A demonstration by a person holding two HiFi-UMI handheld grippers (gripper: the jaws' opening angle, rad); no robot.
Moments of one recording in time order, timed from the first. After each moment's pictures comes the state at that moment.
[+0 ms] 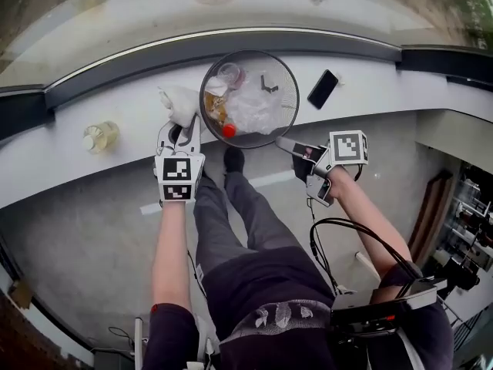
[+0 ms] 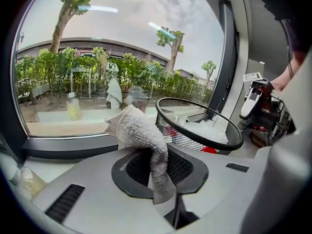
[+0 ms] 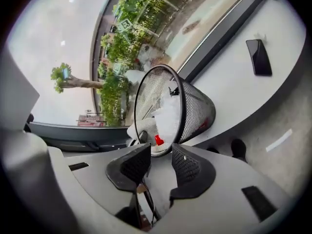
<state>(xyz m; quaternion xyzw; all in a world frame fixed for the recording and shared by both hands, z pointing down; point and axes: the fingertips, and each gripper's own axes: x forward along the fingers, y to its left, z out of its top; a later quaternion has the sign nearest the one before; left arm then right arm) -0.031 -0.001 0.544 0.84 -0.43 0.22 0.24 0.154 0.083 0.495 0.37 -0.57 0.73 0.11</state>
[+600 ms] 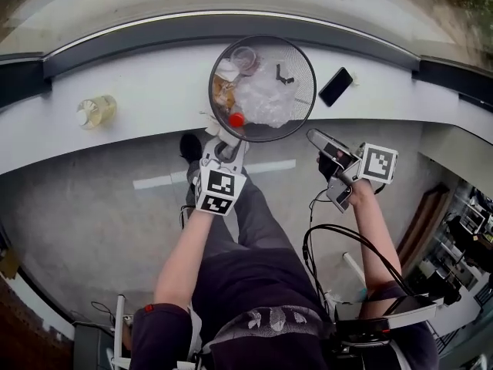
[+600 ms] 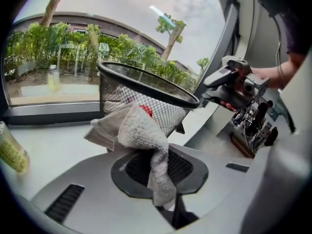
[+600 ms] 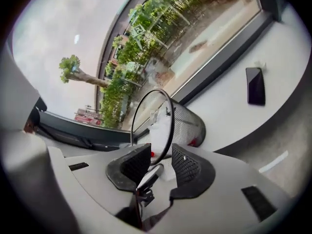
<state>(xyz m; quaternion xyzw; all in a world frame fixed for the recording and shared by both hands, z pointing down) 0.063 0.106 0.572 0.85 -0.33 0.24 0.33 0.201 0.067 0.476 0.39 -0.65 0.64 0.12</state>
